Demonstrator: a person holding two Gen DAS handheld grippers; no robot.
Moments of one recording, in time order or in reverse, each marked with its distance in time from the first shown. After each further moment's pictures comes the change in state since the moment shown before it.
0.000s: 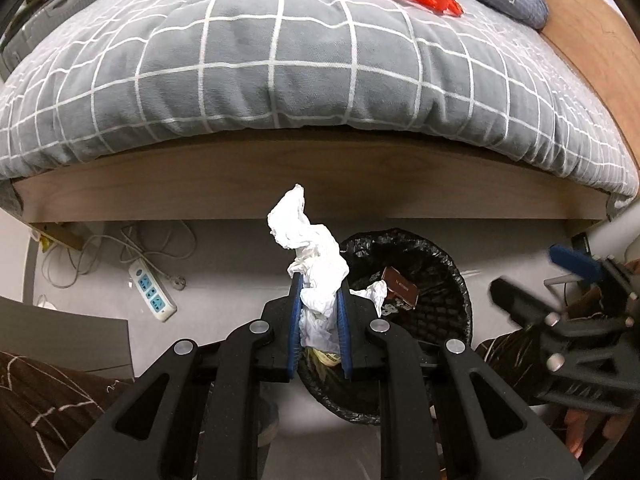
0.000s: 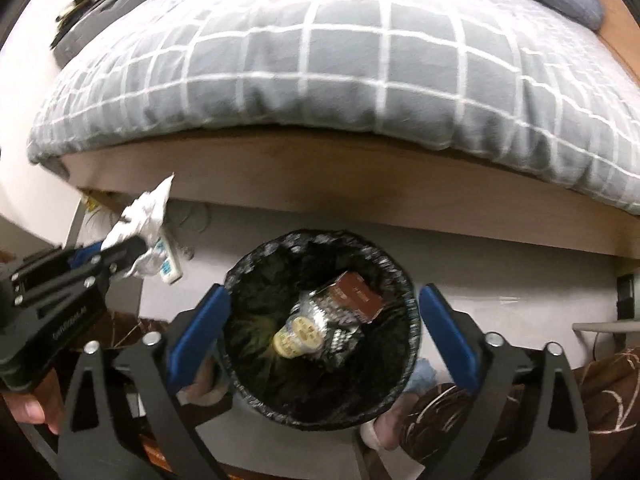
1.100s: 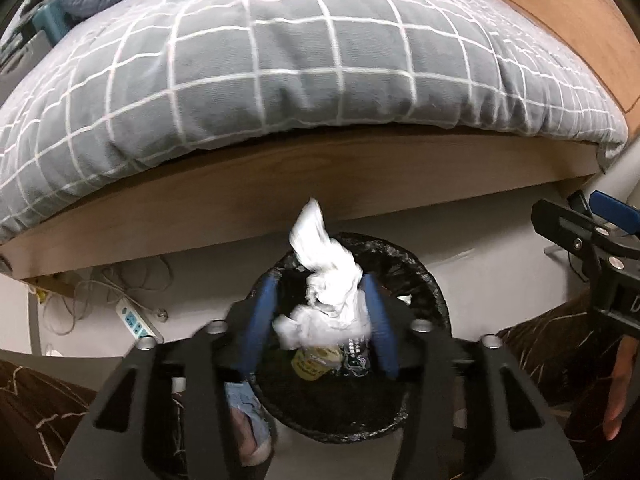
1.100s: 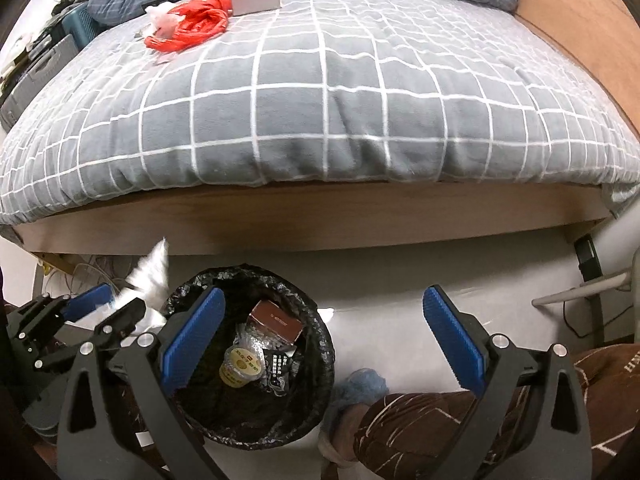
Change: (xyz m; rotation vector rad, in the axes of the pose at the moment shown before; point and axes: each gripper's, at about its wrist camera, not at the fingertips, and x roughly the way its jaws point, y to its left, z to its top) left arm 0.015 -0.093 0.005 0.168 -0.024 0.006; right arm -0.034 -0.086 -0.002 0.163 -0.099 -0.170
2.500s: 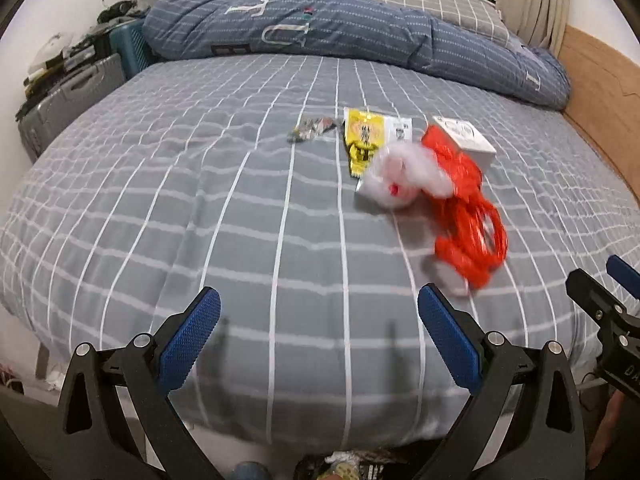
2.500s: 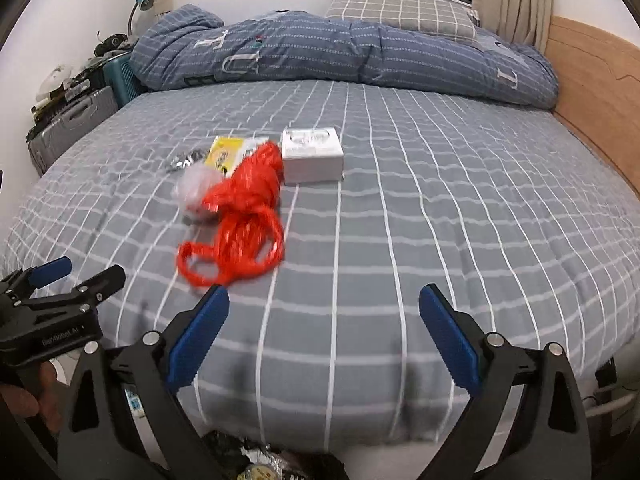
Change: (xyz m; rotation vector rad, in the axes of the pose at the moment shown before) left arm -0.041 0.108 0.177 -0.203 -0.293 0.131; right arm -0.010 0.048 0.179 -0.103 -0.307 0.101
